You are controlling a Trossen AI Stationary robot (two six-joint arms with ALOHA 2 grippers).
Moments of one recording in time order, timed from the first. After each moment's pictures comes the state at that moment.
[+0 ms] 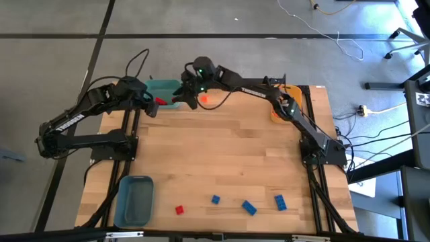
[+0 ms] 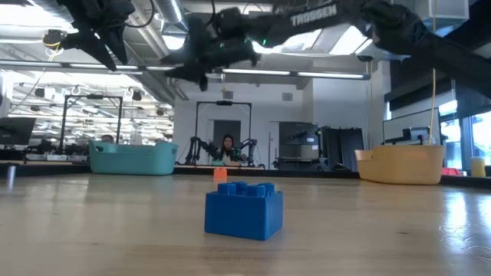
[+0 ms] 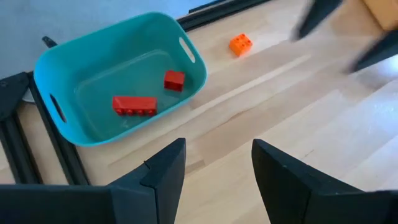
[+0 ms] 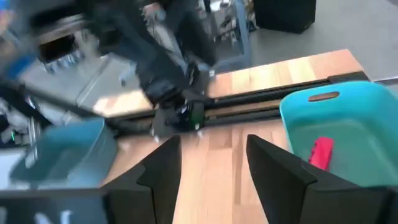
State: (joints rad) left arm 0.57 0.80 1.02 -1.04 -0.17 -0.48; right arm -0.38 2.40 2.36 -0.36 -0.61 0.08
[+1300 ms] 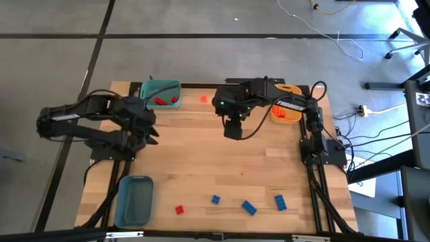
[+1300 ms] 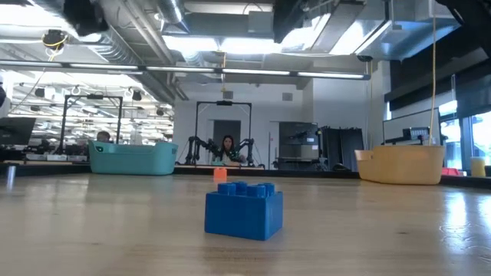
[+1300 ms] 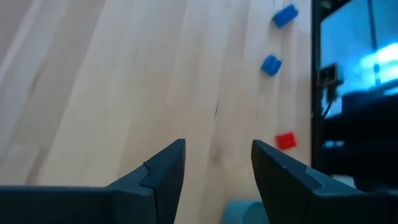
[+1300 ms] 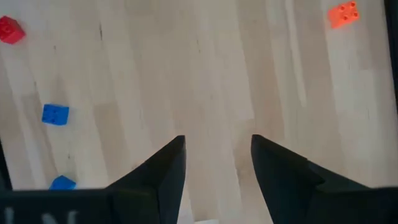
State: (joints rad) left arm 0.09 0.82 1.07 -1.08 0.23 -0.30; right arm -0.09 2.03 2.35 -1.57 -0.02 0.09
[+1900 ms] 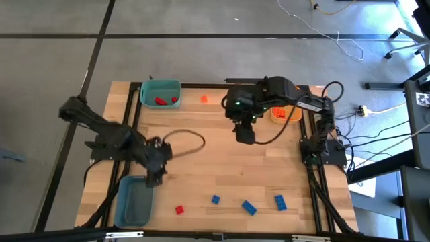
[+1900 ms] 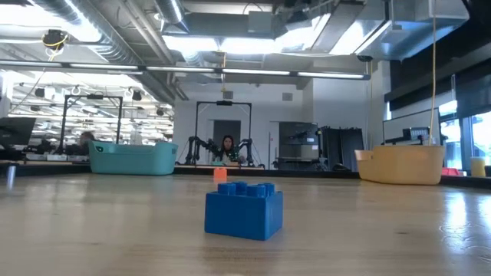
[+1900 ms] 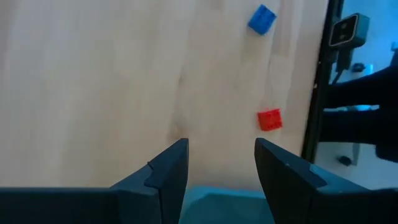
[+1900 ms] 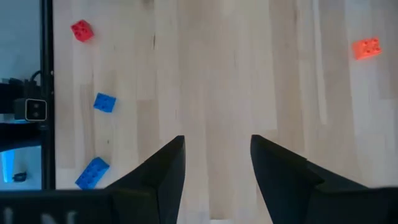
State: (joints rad) left arm -0.52 1.26 1.29 -1.10 -0.10 -0.77; right arm -0.03 1.91 2.35 -1.57 -0.10 0.04
